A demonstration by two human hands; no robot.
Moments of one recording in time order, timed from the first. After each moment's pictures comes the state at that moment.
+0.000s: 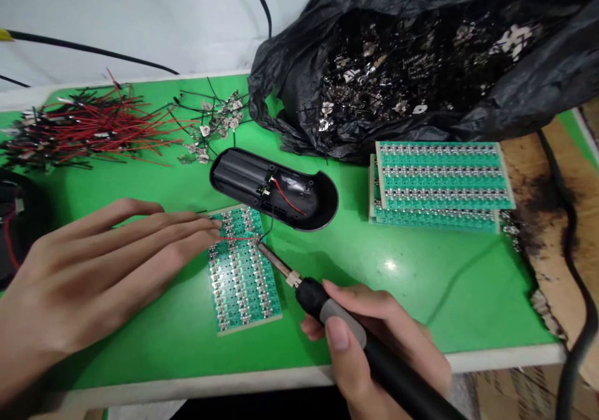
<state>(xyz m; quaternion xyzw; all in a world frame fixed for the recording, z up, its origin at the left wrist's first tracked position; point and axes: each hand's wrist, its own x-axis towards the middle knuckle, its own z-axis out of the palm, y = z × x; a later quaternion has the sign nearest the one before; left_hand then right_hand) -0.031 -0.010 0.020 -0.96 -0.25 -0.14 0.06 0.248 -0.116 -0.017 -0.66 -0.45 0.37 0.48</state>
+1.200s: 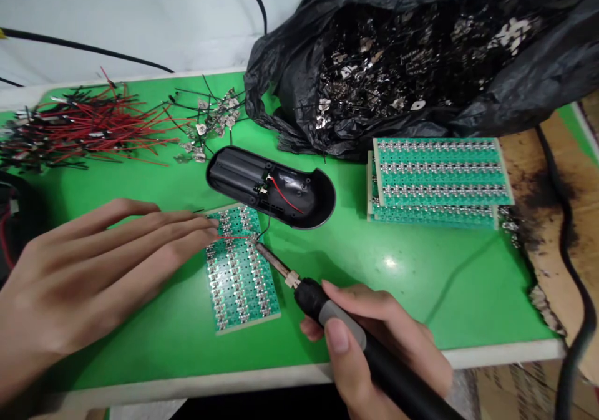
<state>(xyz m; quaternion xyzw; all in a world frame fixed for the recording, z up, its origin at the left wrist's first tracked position) -0.034 -0.010 0.022 -0.96 -0.24 -0.14 0.06 0.254 -0.121 -0.018 -0.65 -0.48 0.37 0.46</state>
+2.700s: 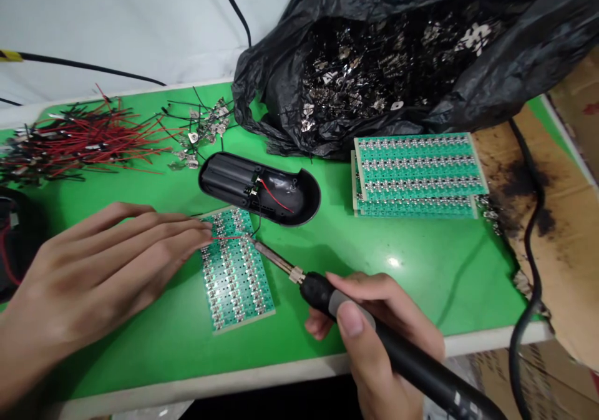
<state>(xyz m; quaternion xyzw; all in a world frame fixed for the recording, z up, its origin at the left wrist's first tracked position) -0.037 -0.010 0.010 -0.95 -0.27 -0.16 0.04 0.257 -0.109 -0.022 -0.55 -0.42 0.47 0.55</state>
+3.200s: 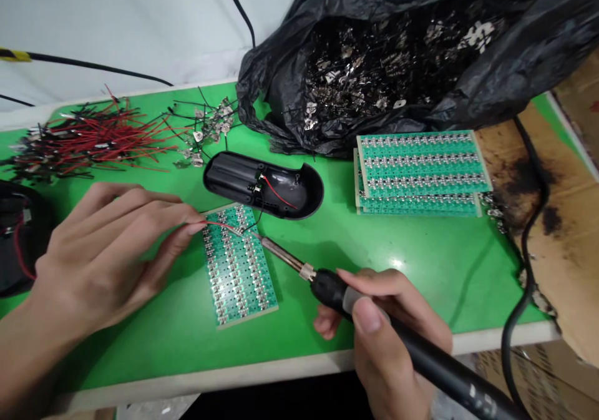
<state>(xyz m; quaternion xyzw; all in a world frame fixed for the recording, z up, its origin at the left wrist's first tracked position) -0.024 -0.006 0.011 -0.92 -0.34 -0.20 0.06 0.250 -0.098 -0.009 -0.56 -0.33 0.48 0.60</state>
